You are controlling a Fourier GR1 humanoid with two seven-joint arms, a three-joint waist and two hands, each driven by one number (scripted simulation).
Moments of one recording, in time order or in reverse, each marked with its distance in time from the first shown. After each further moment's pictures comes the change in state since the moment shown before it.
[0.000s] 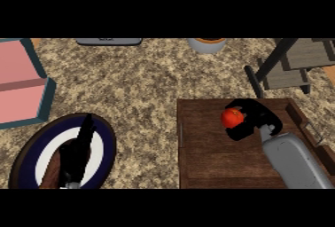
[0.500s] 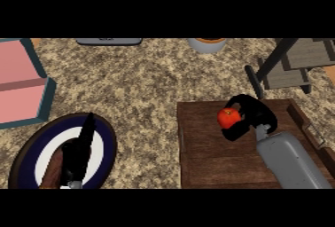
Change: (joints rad) left arm -0.009 -0.011 -0.002 -0.005 -0.018 0.001 0.019; right arm -0.015 0.010 0.023 0.055 0.180 -0.090 -0.137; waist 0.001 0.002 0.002
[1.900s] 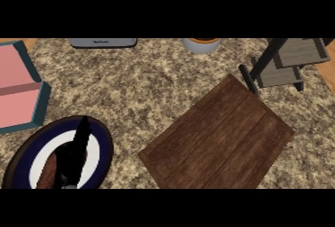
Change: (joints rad) left arm 0.036 0.013 0.014 -0.030 0.002 0.002 0.018; right arm -0.544 -0.336 -0.408 -0.373 0.556 0.016 0.512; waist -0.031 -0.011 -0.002
